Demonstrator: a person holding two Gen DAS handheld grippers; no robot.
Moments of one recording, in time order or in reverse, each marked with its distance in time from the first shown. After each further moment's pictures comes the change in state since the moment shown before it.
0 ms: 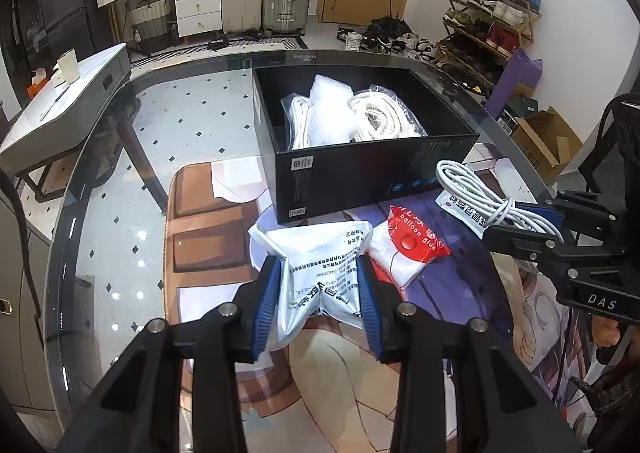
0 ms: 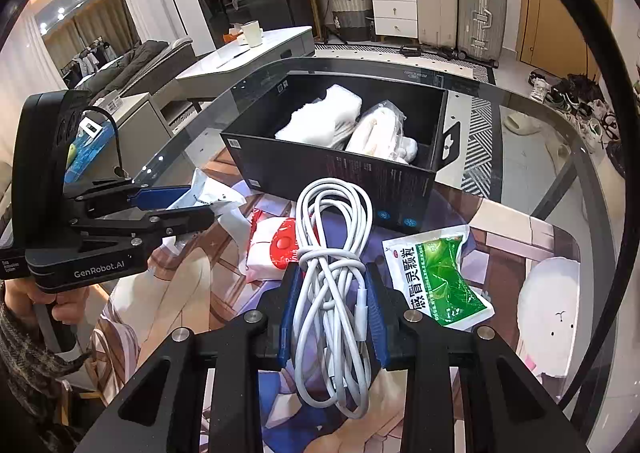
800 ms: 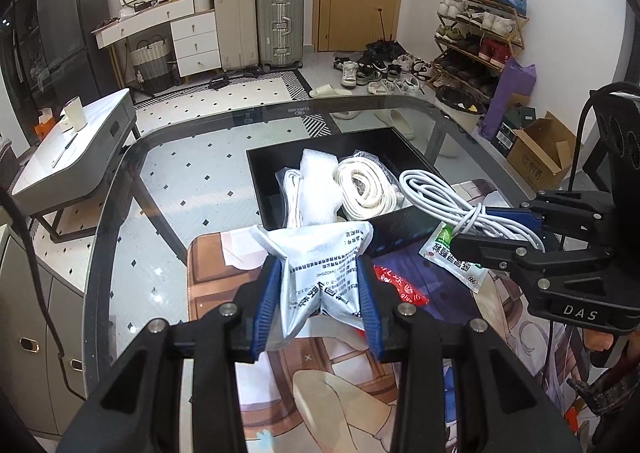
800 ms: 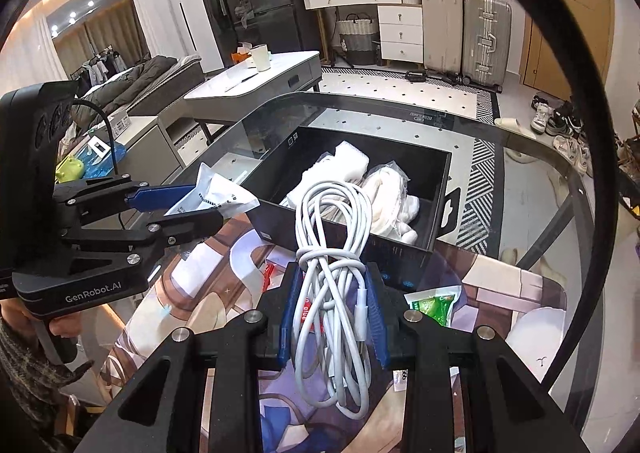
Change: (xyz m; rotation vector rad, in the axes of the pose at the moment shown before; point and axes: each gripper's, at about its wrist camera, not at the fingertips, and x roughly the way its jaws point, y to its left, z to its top) left arm -0.033 -0.019 0.037 0.071 -0.102 0.052; right arm -0.020 0.005 0.038 -0.023 -0.072 -0.004
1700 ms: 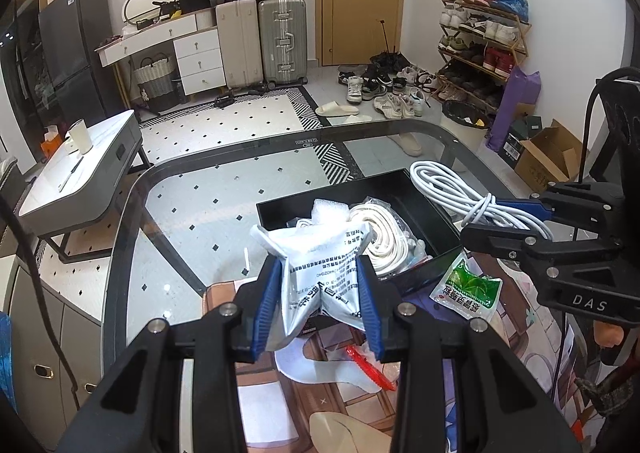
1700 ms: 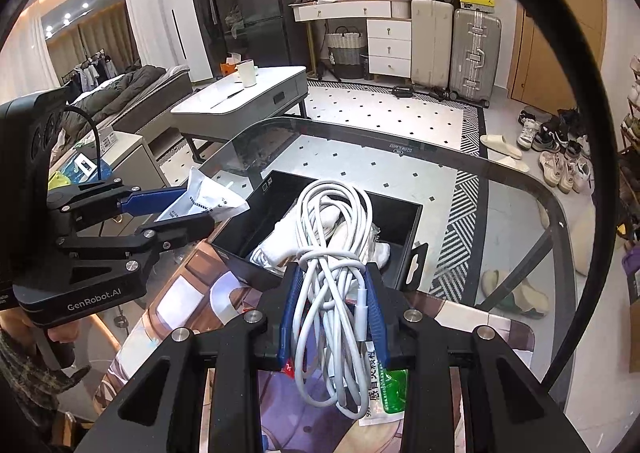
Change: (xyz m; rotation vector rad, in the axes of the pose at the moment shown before) left arm 0.000 -0.001 0.030 0.019 -0.047 0.031; right arm -0.009 -0.014 0.039 0.000 -0.039 -0.053
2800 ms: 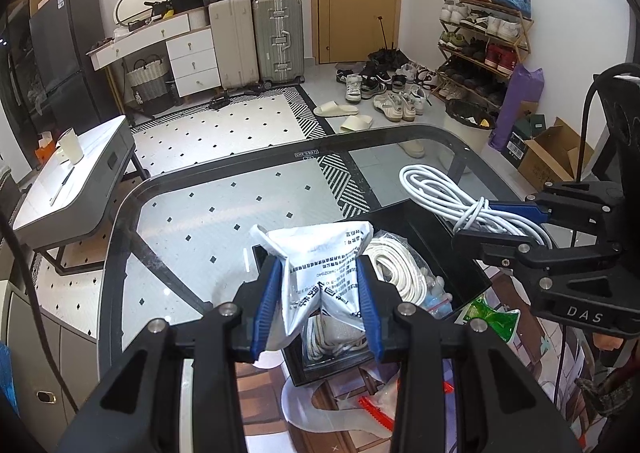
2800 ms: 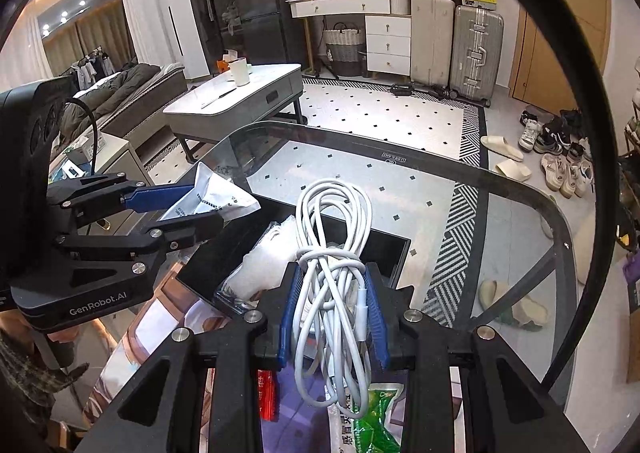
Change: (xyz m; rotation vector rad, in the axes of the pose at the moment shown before) left arm 0.043 0.012 0.039 0.019 0.013 -0.007; right arm 0.030 -0.020 0.030 -0.006 0.018 0.000
